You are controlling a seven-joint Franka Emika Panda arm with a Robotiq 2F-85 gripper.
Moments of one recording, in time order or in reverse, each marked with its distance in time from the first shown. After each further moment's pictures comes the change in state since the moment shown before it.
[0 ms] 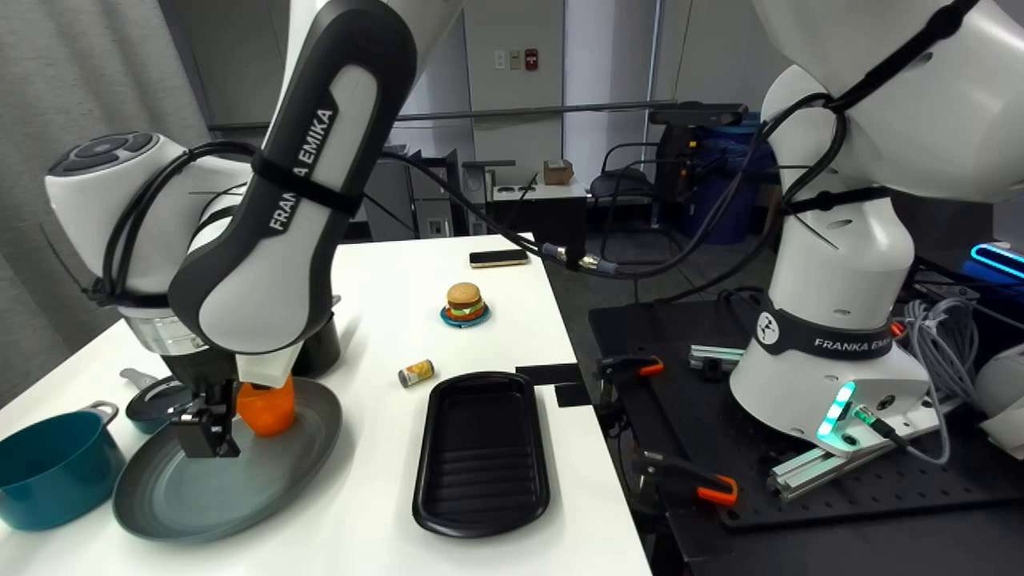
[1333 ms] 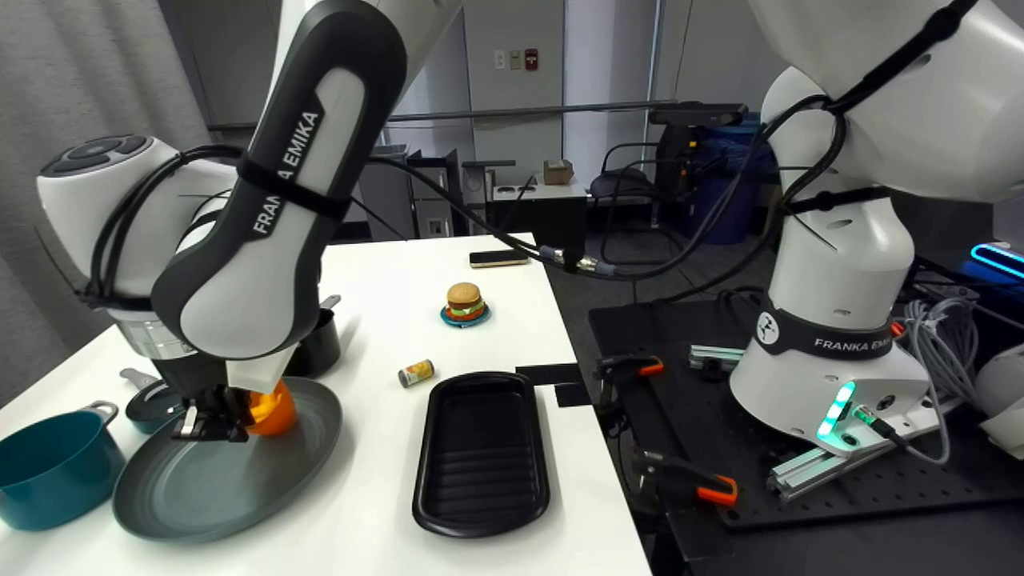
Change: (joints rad) arm 0.000 0.018 0.007 0.025 0.043 0.000 -0.012
